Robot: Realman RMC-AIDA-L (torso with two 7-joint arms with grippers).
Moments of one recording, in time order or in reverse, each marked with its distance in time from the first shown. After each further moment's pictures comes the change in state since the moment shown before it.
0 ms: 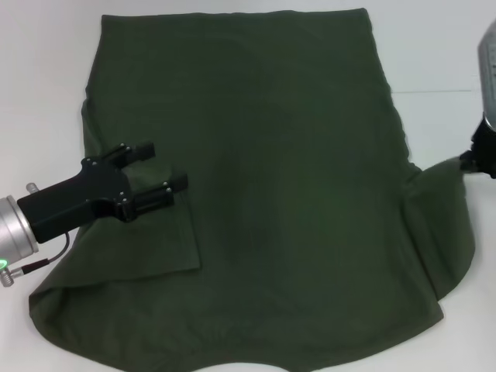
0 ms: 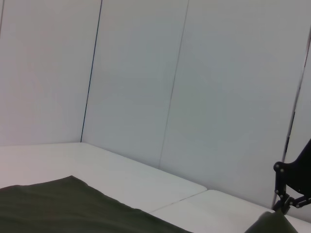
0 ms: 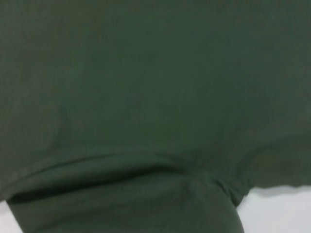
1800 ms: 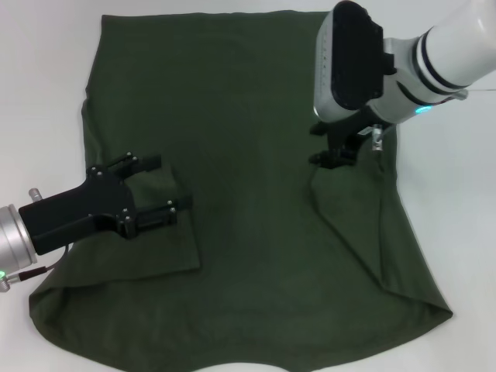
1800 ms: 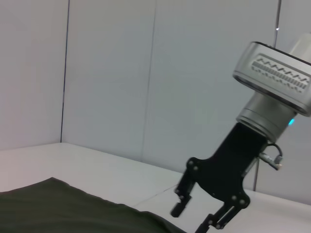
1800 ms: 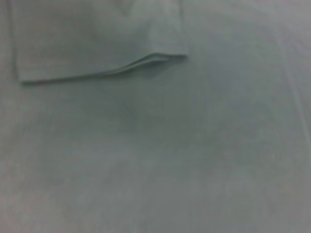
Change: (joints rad) left arm 0.009 0.007 0.021 0.010 0.028 0.041 0.073; right arm 0.182 0.091 -0.204 0.295 0.197 0.380 0.197
